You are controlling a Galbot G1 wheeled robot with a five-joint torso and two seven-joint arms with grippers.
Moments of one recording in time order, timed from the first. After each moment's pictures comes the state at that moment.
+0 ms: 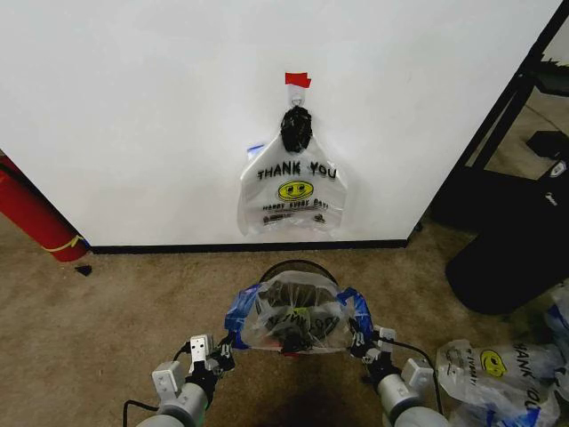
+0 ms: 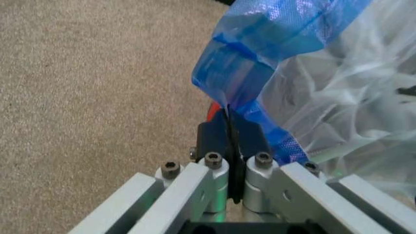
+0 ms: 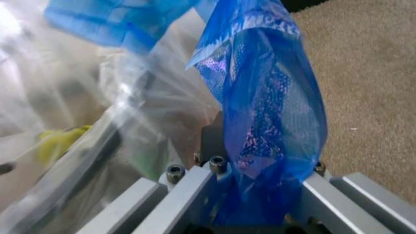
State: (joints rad) left arm 1.56 -0.91 -0.14 -2.14 -0.91 0.16 -0.47; right arm -1.55 1.21 0.29 1.97 0.67 -0.14 0.23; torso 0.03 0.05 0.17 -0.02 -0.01
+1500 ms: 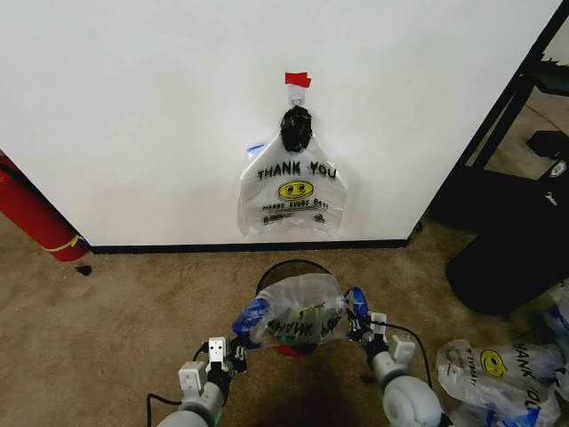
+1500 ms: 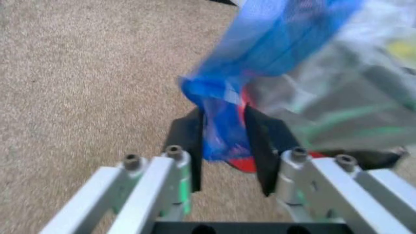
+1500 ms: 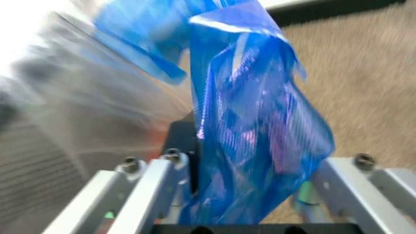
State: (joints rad) left arm 1.57 -0.97 -0.08 -2.13 -0.71 0.17 -0.45; right arm -1.46 1.17 0.28 1.85 0.54 -0.12 0.21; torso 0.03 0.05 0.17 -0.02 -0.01
